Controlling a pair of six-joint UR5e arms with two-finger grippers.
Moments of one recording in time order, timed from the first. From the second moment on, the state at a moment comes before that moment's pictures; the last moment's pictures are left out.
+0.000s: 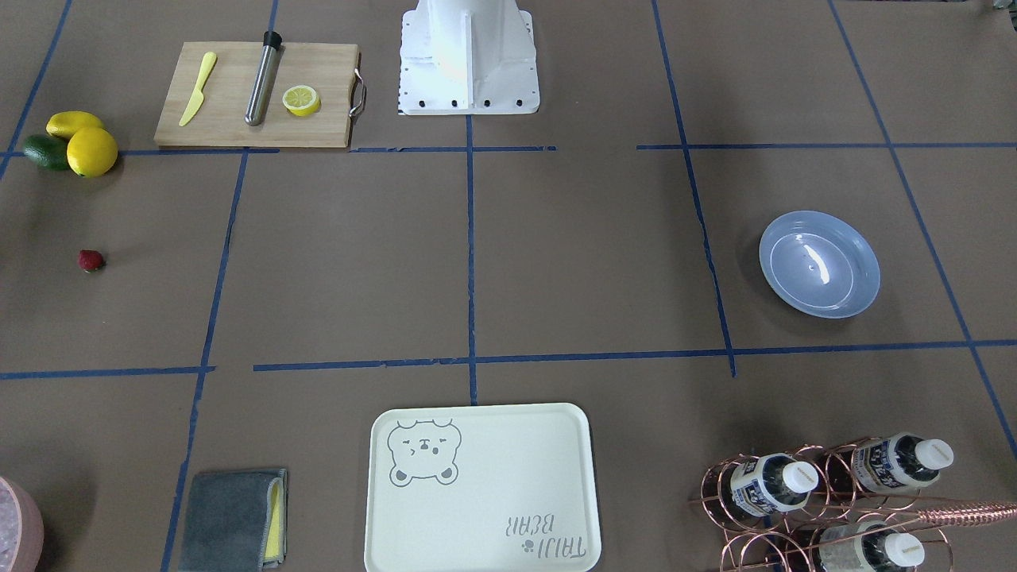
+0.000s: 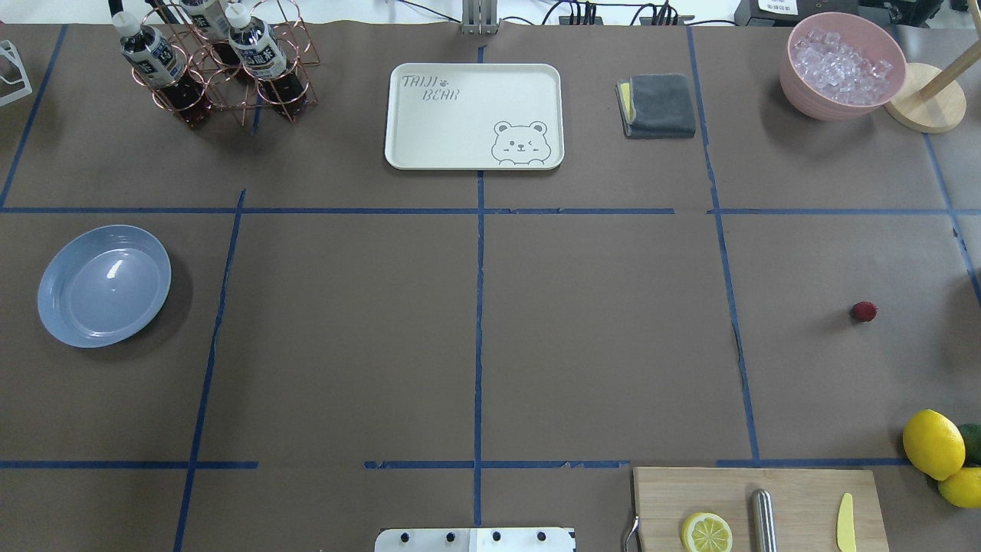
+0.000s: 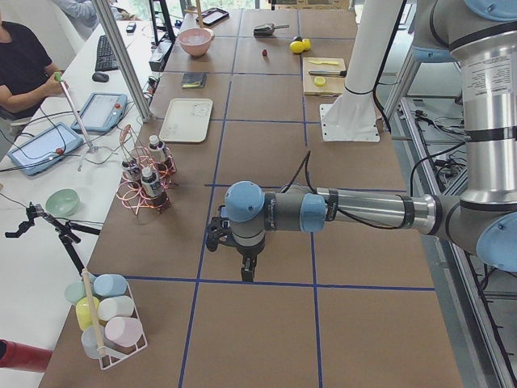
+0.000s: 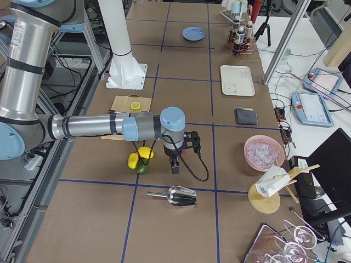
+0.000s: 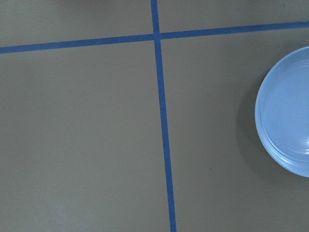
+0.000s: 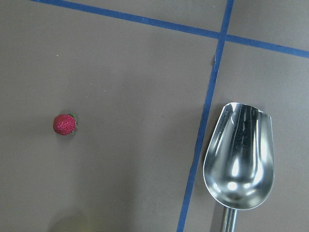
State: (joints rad) left arm -1.55 -1.40 -1.82 -1.50 -2.37 0.08; right arm 1.46 -1.86 1.95 -1.55 2.33 -0.03
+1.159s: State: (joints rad) left arm -1.55 -1.41 -1.85 -1.53 -2.40 0.07; right arm 1.46 -1.86 1.97 -1.58 2.36 -0.03
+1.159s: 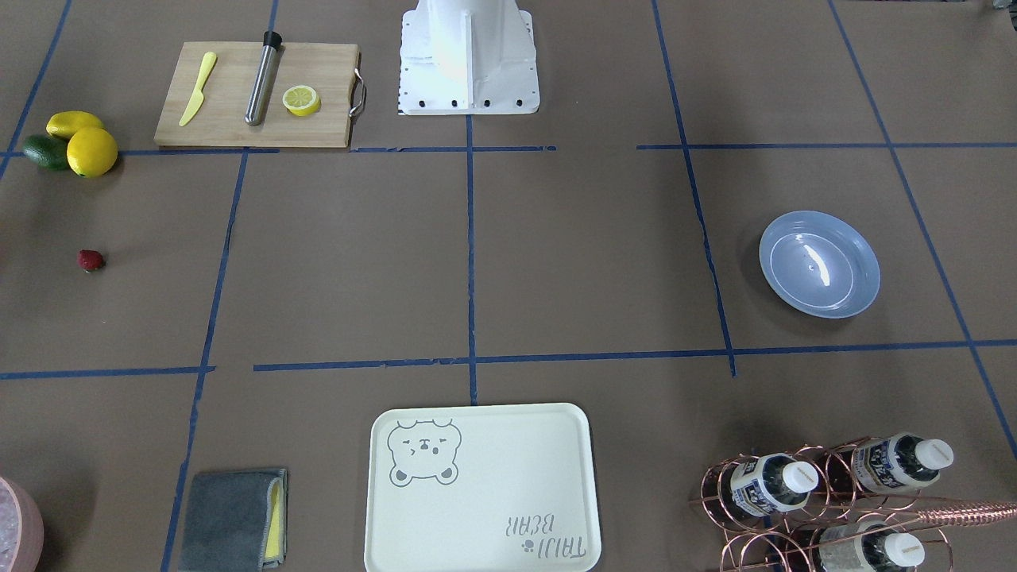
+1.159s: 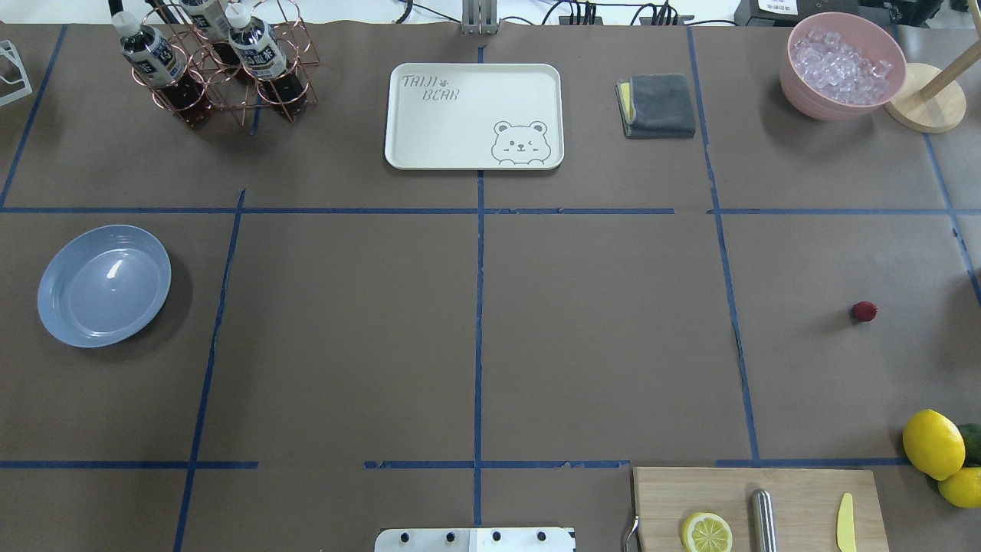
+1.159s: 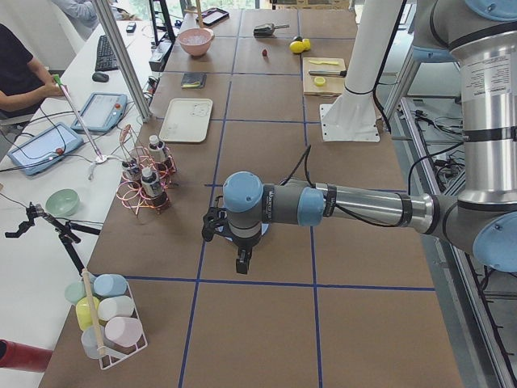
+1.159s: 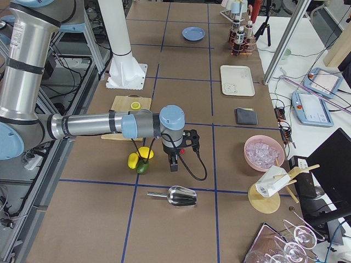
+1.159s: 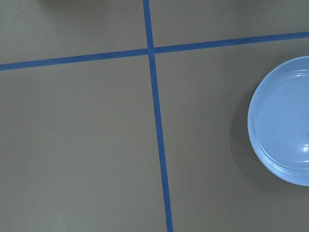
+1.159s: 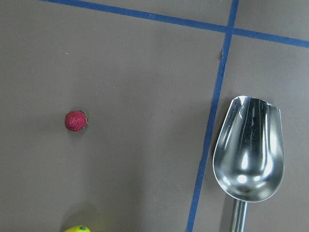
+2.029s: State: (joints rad) left arm -1.44 -1.43 -1.73 -1.78 -2.55 0.05; right arm 1.46 -1.87 1.98 -1.58 2.40 -0.03
